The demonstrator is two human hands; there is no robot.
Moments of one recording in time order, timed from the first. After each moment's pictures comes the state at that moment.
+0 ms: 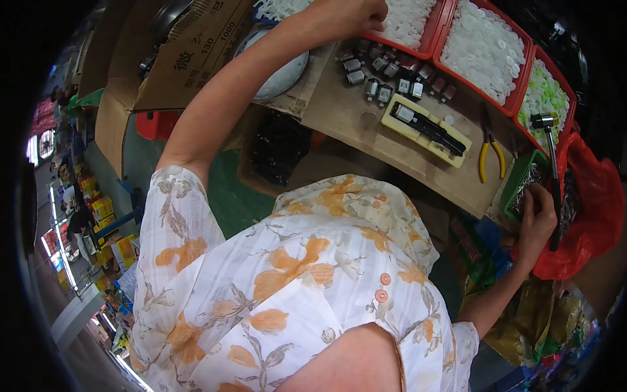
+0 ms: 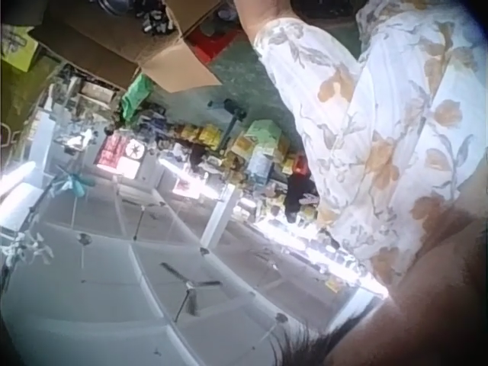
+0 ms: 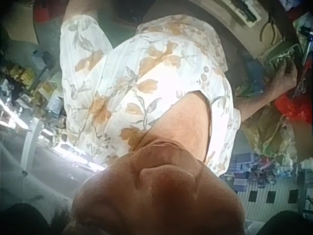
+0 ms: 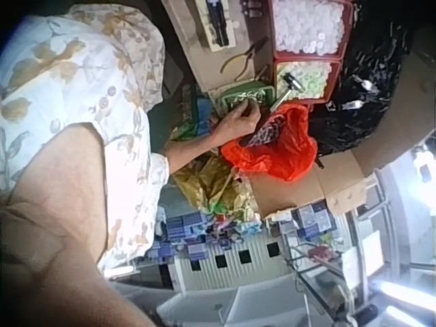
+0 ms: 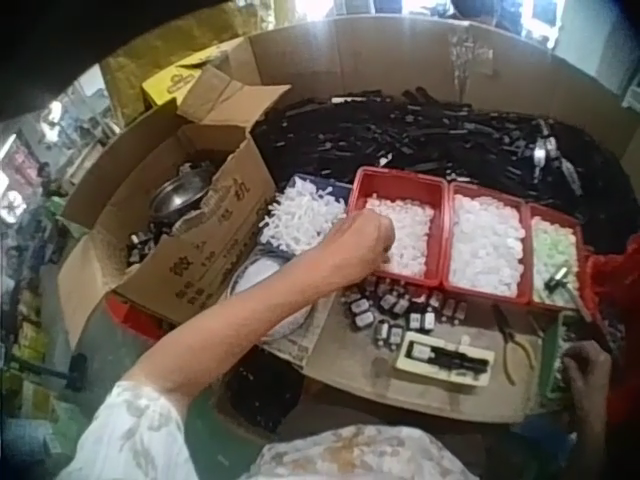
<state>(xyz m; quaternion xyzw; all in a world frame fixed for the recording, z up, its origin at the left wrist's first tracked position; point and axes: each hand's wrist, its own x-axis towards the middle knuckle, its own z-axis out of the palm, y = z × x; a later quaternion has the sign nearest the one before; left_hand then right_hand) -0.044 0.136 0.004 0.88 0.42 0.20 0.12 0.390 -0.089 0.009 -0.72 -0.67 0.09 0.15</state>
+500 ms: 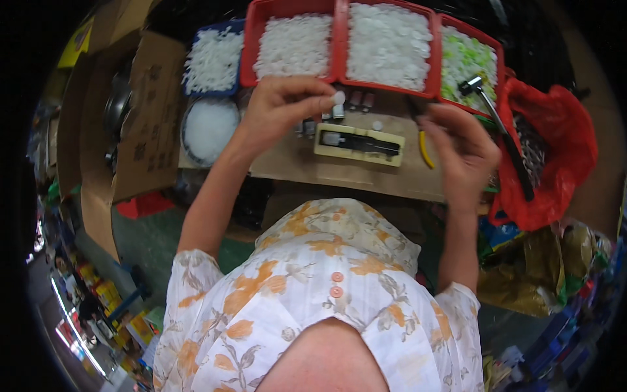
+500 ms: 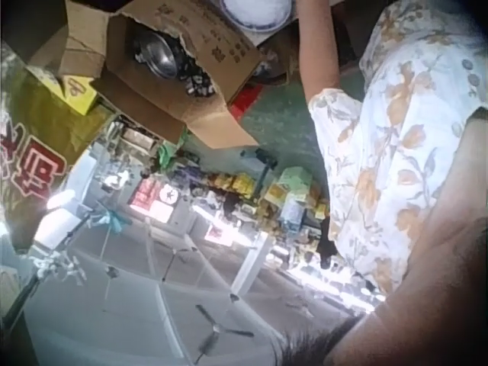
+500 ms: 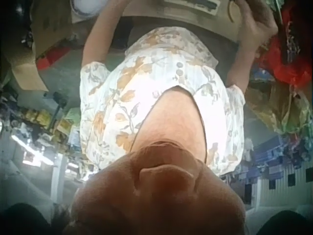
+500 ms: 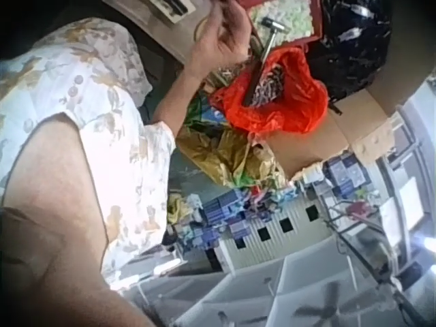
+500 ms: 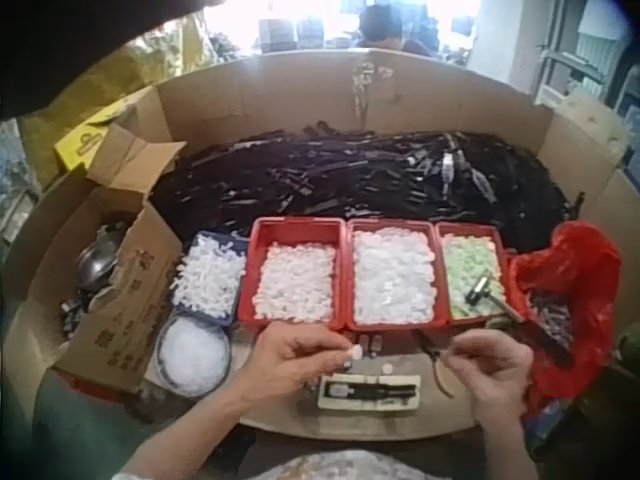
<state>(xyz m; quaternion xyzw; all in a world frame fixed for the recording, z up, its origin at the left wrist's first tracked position) -0.011 0.056 0.014 0.62 0.35 0.31 0.64 0.257 -0.048 0.035 -0.56 -0.53 0.32 0.56</state>
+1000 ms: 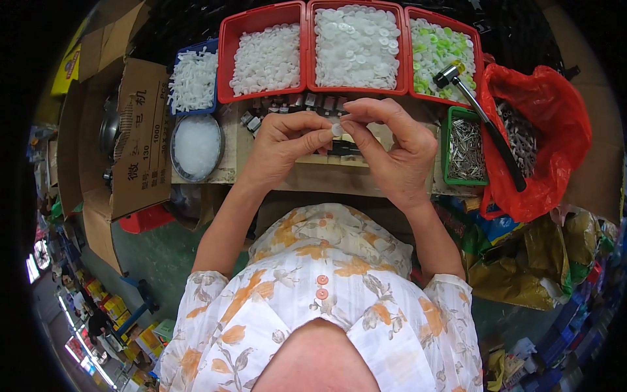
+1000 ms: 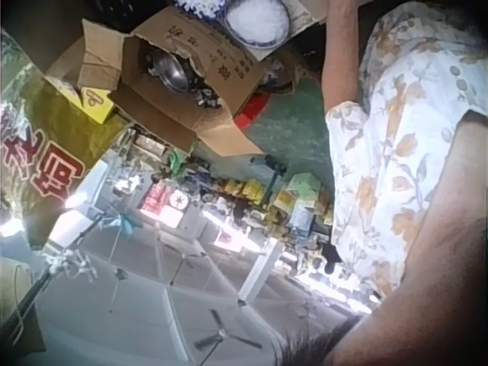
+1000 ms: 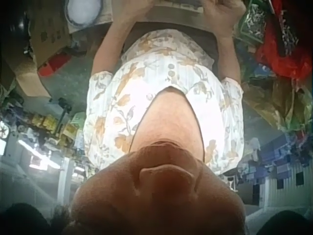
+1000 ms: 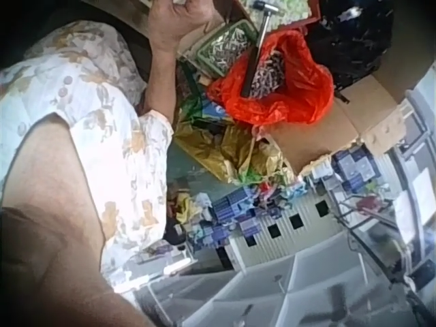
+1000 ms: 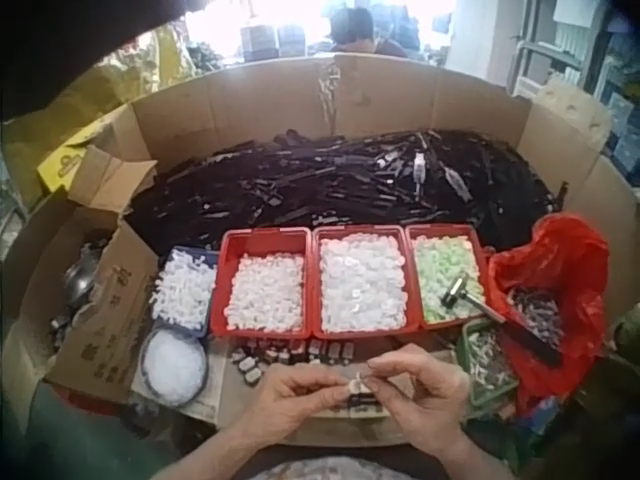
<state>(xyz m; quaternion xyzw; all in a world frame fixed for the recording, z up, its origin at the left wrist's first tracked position) 0.026 0.019 0.014 0.57 0.35 0.29 0.69 0.216 -0.035 0.035 -0.49 -0.58 0.31 0.58</state>
